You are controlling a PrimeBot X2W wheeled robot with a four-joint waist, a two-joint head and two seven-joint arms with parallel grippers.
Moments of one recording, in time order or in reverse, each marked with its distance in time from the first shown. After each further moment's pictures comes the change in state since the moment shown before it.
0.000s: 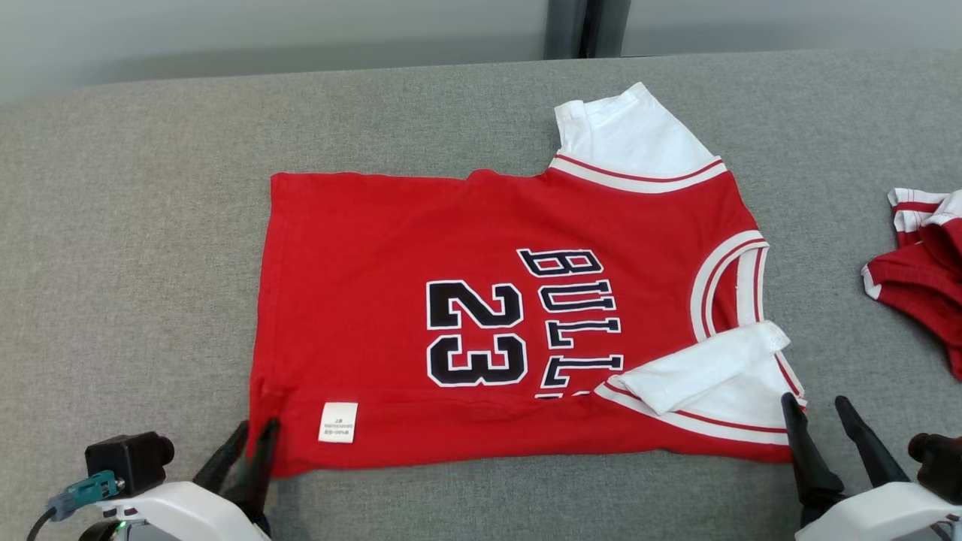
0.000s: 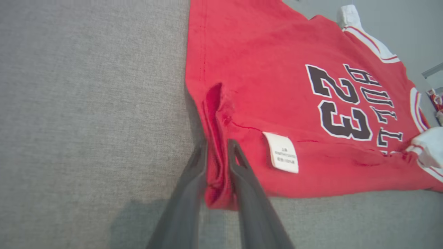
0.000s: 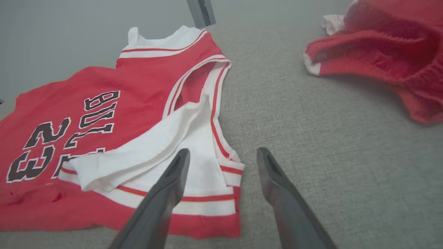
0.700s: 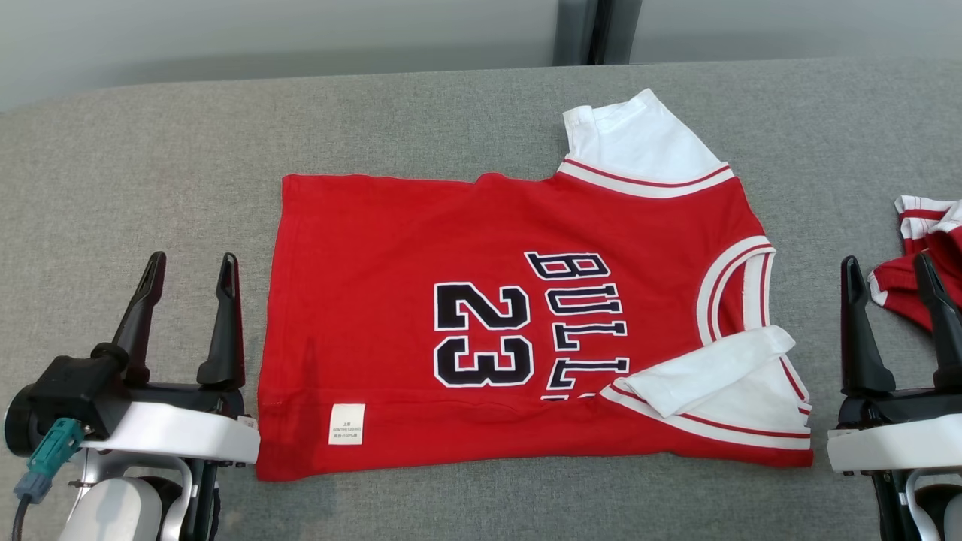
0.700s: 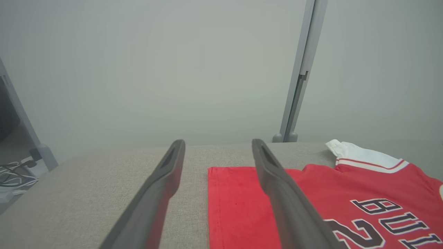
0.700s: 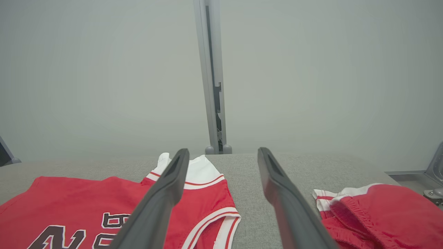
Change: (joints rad) left arm -0.216 -0.001 0.009 -0.024 0.296 0.062 -0.371; right arm -0.141 0.011 -0.057 -0.197 -0.184 0.000 -0.139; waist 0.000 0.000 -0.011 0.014
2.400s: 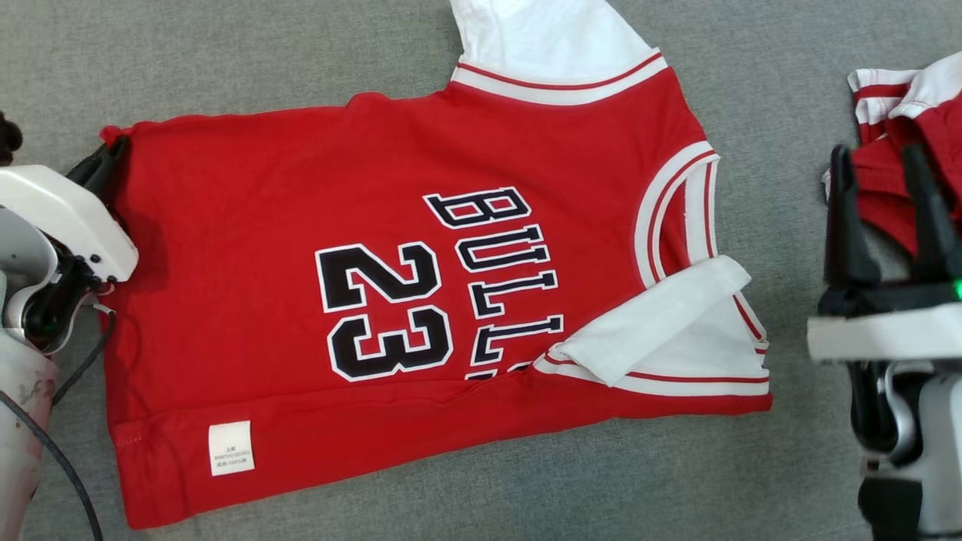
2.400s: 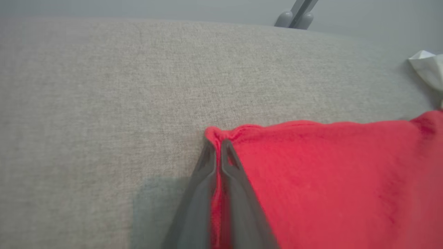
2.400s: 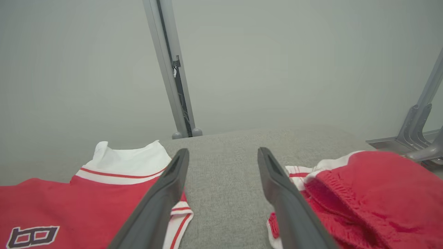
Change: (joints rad) left arm -0.649 0.158 -0.142 0.745 -0.332 -0.262 0.381; right arm -0.250 0.003 0.058 0.164 0.074 0.000 -0.069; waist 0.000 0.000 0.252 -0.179
